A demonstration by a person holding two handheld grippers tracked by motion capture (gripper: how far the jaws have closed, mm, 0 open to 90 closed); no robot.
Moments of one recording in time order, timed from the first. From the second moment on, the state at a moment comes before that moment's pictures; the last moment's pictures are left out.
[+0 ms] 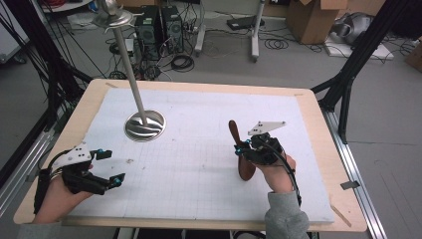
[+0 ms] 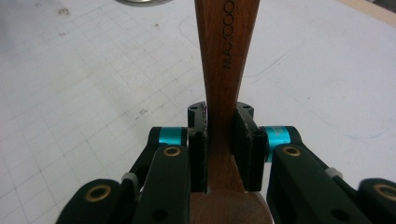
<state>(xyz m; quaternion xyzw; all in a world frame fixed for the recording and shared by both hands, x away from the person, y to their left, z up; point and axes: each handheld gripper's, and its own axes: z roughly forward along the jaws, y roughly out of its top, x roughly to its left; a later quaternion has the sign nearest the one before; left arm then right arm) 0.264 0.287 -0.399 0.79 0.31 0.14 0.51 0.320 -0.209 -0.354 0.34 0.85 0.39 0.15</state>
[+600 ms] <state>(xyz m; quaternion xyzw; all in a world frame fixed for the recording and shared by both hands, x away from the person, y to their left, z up) 0.263 0.288 -0.397 0.79 0.31 0.14 0.51 0.314 -0.209 -0.345 0.32 0.83 0.42 0.16</state>
